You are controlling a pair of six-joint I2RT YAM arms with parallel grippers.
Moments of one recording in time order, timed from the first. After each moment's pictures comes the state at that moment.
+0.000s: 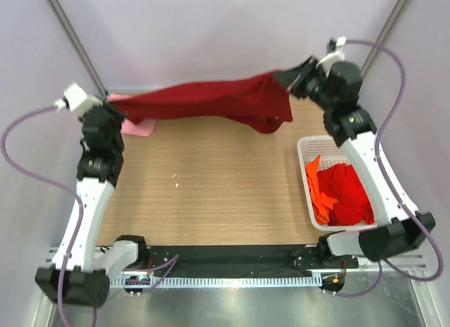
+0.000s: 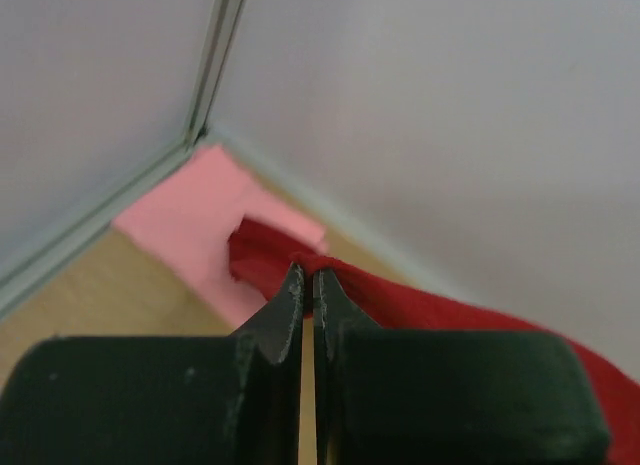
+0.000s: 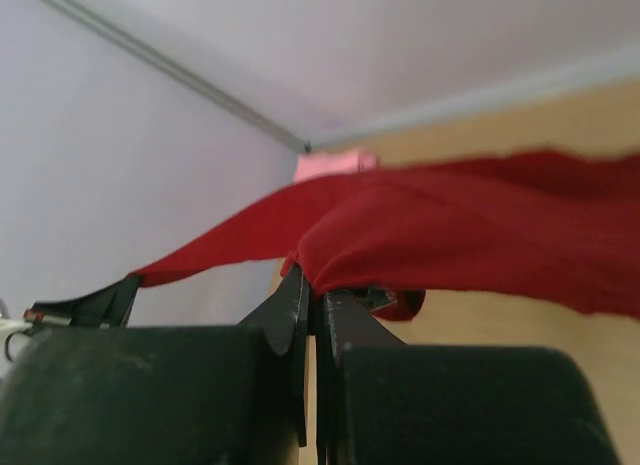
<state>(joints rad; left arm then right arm) -0.07 1.06 1.17 -0.07 -0.50 -0.44 0.23 1.38 1.58 -0.19 -0.23 0.78</state>
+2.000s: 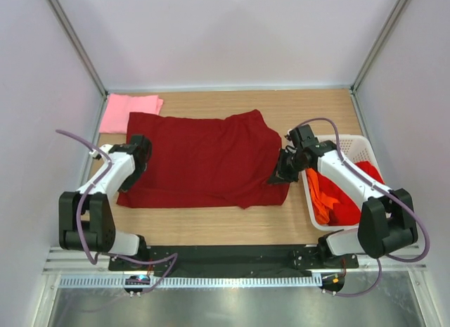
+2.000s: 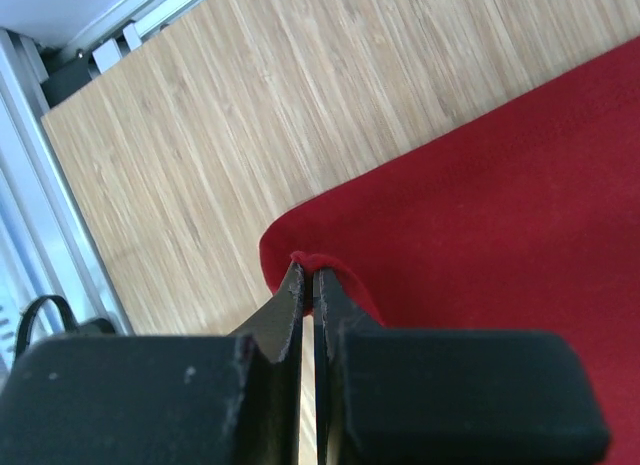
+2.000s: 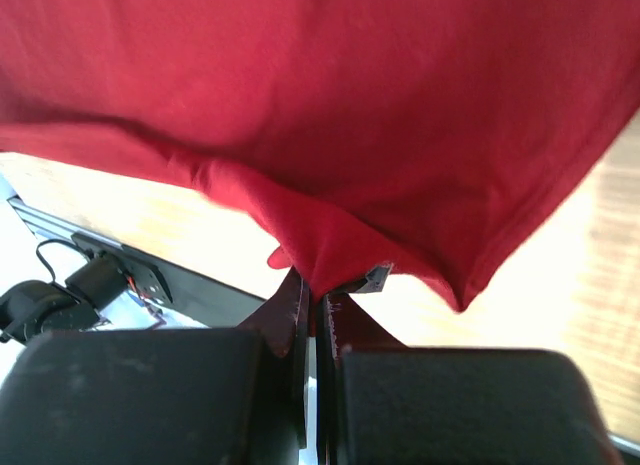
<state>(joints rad) -0.07 1.40 0.91 -0.99 -0.79 -1.09 0.32 1.36 0.93 -0.72 -0.38 0.62</state>
